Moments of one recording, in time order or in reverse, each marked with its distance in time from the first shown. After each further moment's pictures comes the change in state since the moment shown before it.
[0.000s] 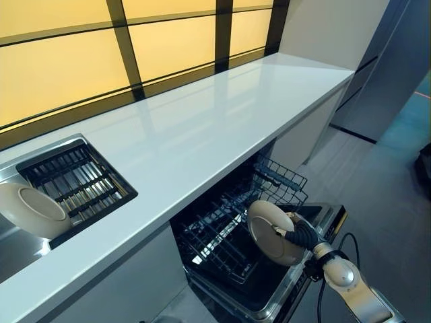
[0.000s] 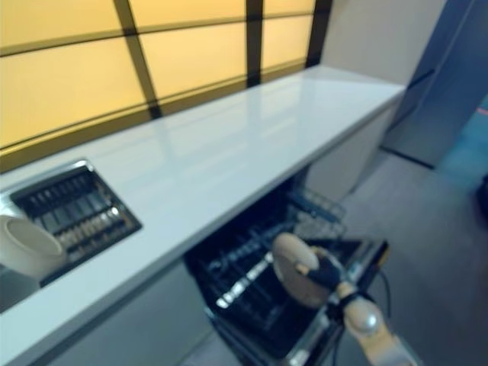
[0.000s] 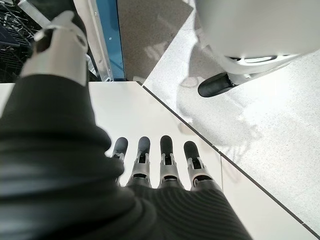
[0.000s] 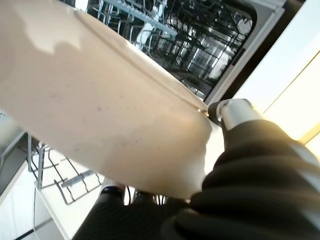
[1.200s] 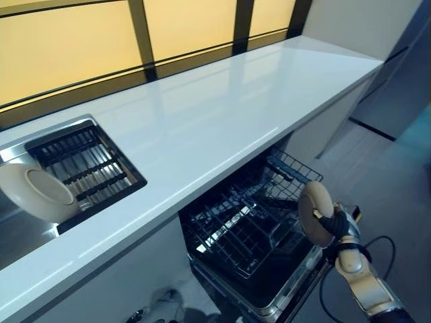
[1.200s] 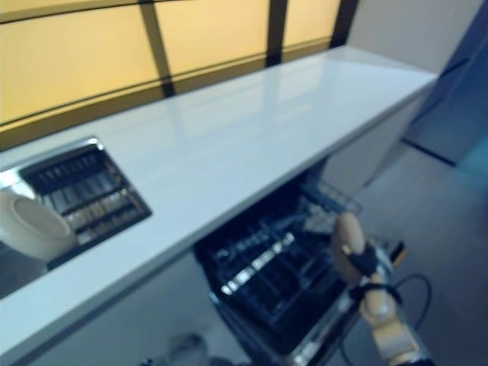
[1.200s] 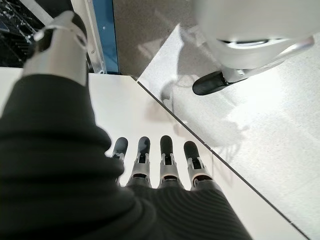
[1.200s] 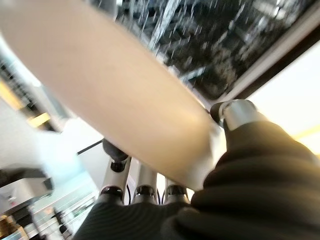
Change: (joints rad) left arm -0.019 0.030 0.016 -0.026 0.002 0.008 -0.007; right arm -0.021 0.049 -0.231 0.172 -0.038 0.048 -0.298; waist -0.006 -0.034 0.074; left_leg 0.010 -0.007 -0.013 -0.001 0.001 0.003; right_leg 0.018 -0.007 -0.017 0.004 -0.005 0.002
